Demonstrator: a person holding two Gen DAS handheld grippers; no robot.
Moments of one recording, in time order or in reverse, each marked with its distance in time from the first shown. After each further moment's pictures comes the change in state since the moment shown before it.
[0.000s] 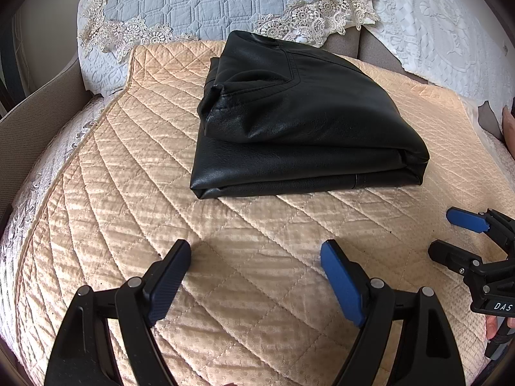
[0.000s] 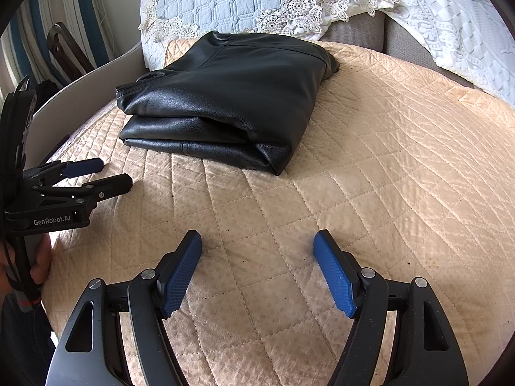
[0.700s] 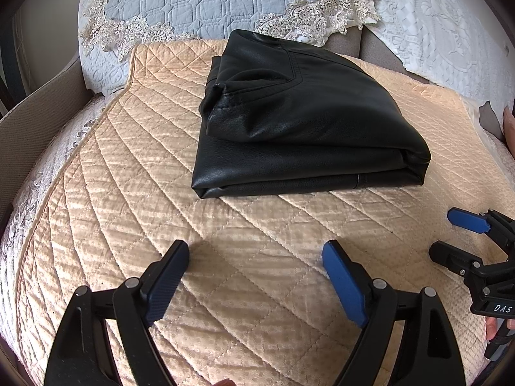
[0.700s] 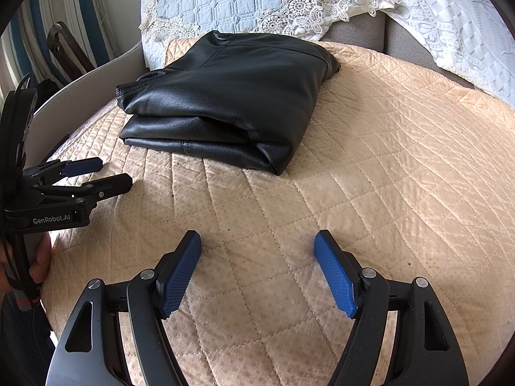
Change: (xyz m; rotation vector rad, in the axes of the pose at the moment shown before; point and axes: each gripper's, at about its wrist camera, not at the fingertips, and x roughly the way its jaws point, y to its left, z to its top) left arm 0.001 0.003 0.000 -0.002 0.004 0.002; right arm 0.000 0.001 0.000 0.000 0.000 -0.001
